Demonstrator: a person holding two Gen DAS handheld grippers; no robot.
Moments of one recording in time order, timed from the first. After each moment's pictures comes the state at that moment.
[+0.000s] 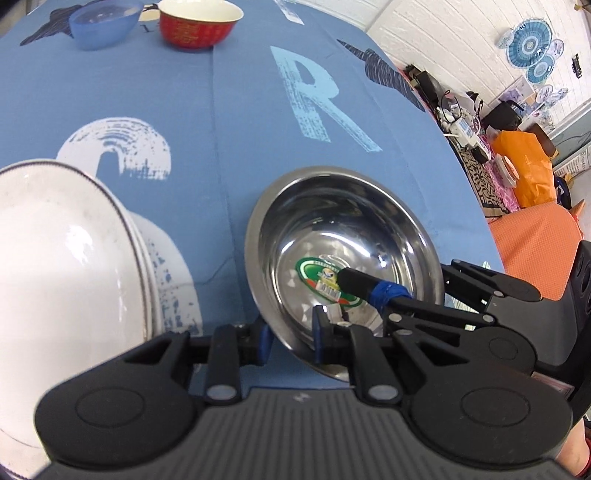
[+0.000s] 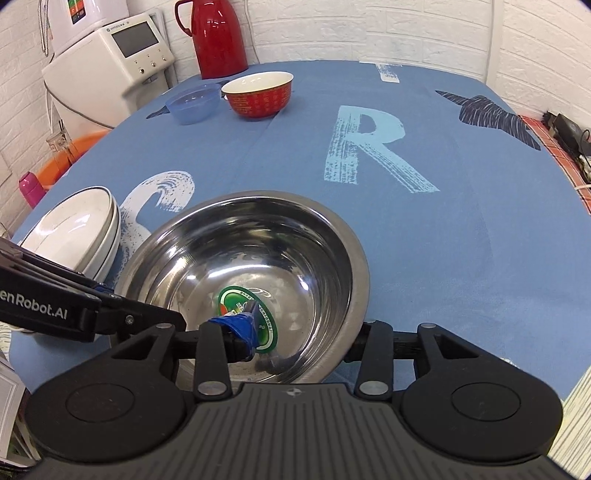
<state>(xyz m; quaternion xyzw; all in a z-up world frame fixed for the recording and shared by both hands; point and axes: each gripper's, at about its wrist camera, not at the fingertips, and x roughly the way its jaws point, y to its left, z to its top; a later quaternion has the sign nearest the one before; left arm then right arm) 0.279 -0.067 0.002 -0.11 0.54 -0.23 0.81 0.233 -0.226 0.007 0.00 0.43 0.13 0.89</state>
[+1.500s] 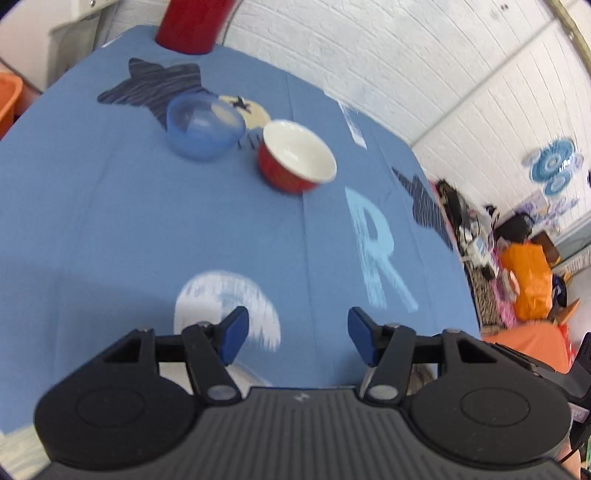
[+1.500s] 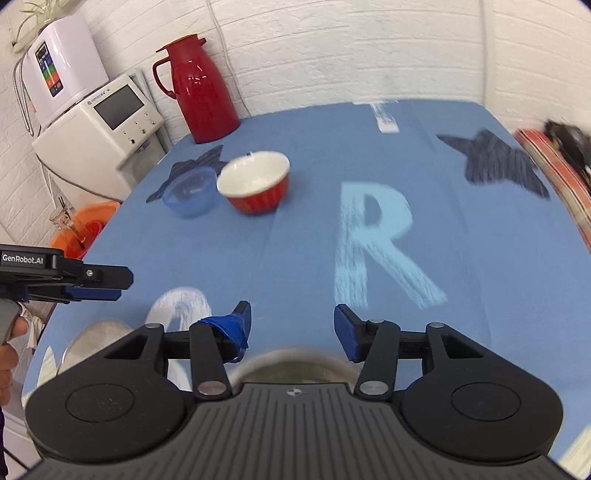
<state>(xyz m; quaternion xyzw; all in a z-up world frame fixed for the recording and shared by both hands) 0.366 0.053 0.063 -0.22 0.46 -0.16 0.84 0.319 -0.218 0.083 0.07 0.41 0.13 0.90</state>
